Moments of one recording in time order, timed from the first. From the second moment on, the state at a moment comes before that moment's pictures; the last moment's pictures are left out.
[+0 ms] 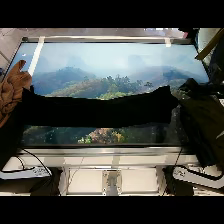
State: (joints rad) left arm 0.71 -1.44 1.46 0.93 -0.88 -1.44; right arm -0.44 -1.30 1.23 -1.09 1.12 1.50
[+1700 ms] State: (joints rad) left arm 0.67 -1.34 1.26 1.07 -1.01 -1.47; right arm -0.24 -1.45 1.68 -1.13 1.61 1.27
